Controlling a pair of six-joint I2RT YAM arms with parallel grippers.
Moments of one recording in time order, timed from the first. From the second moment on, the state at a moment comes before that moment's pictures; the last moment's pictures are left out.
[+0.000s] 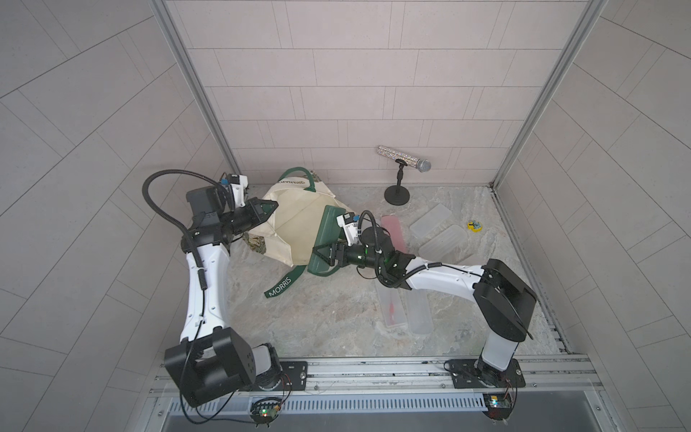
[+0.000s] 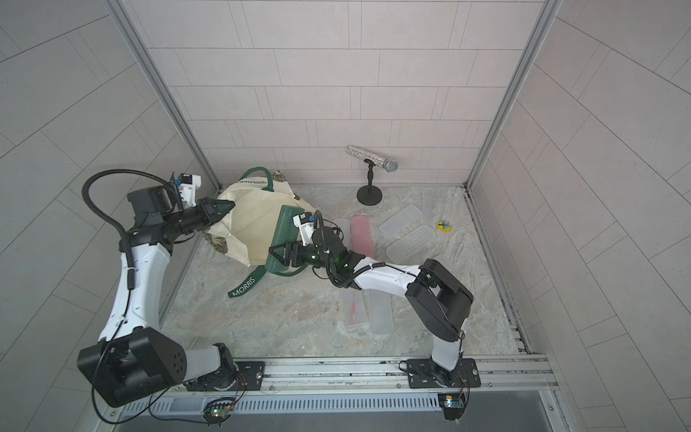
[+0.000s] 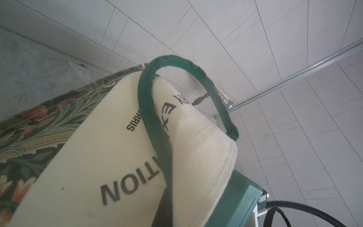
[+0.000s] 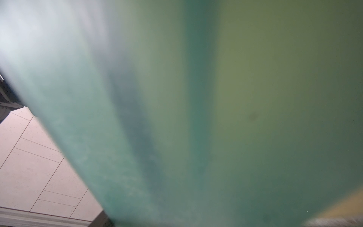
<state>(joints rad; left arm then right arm) 0.36 1.29 1.26 -0.53 0.89 -0.35 0.87 1.77 1.15 0.43 -0.27 0.76</state>
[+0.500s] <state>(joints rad) 0.36 1.33 1.35 -0.53 0.81 -0.43 0.87 1.58 1.11 0.01 -0.12 0.65</state>
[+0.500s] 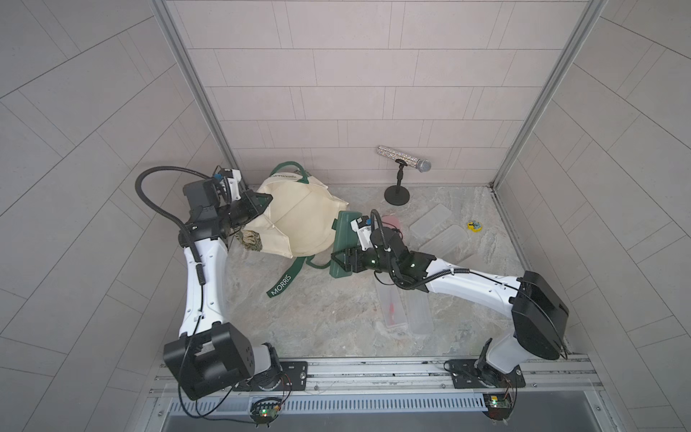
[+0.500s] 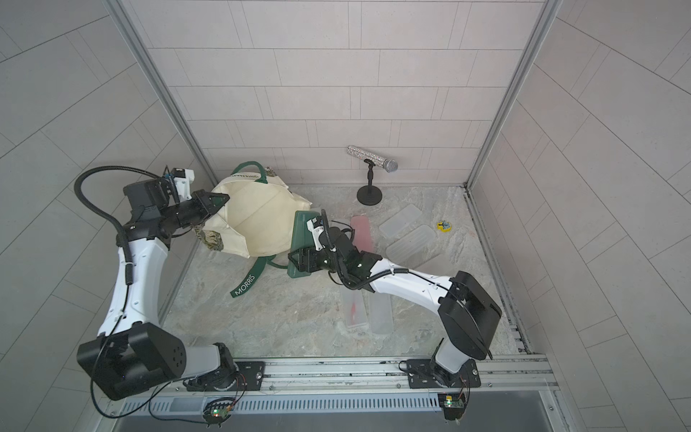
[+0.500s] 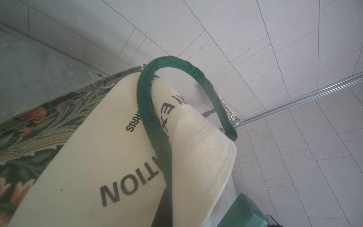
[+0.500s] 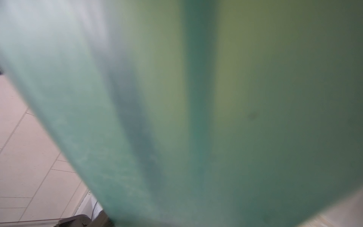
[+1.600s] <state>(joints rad) 0.36 1.34 1.42 -0.46 0.75 -0.54 0.93 1.89 1.30 -0.57 -0.17 0.65</state>
